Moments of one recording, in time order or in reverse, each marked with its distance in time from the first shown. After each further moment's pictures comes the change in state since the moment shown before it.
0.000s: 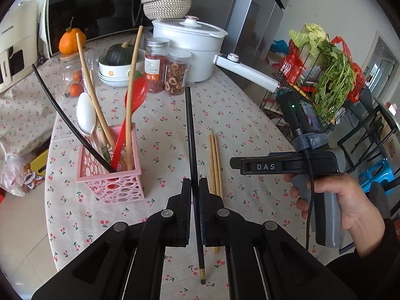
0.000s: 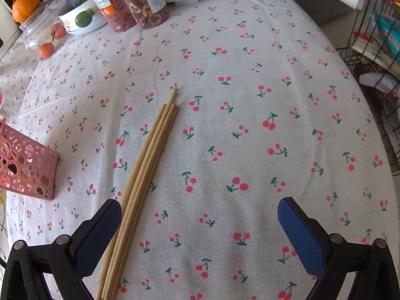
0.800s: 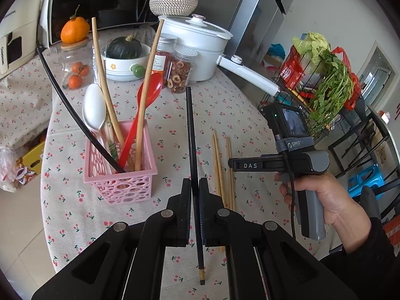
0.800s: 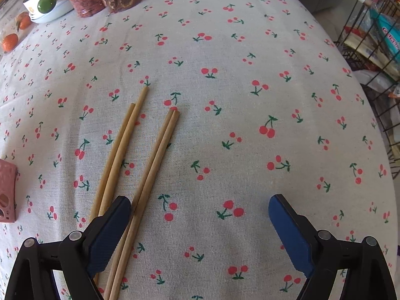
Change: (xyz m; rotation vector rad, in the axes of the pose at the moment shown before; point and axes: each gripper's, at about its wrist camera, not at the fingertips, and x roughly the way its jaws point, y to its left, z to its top) left arm 0.005 0.029 0.003 -0.036 0.010 -0.061; right arm 0.034 -0.005 0.013 0.015 0.049 -0.147
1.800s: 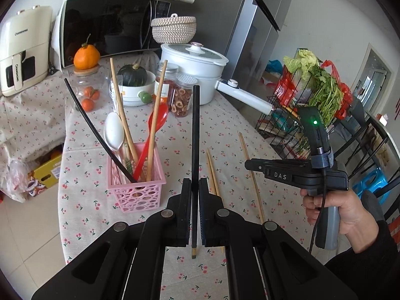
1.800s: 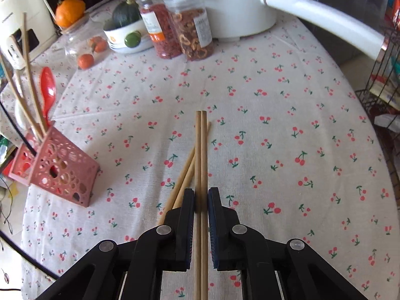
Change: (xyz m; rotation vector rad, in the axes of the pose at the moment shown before) left arm -0.052 -0.009 -0.007 0.039 -0.145 0.031; right arm -0.080 0.026 -0.027 -0.119 -0.232 0.229
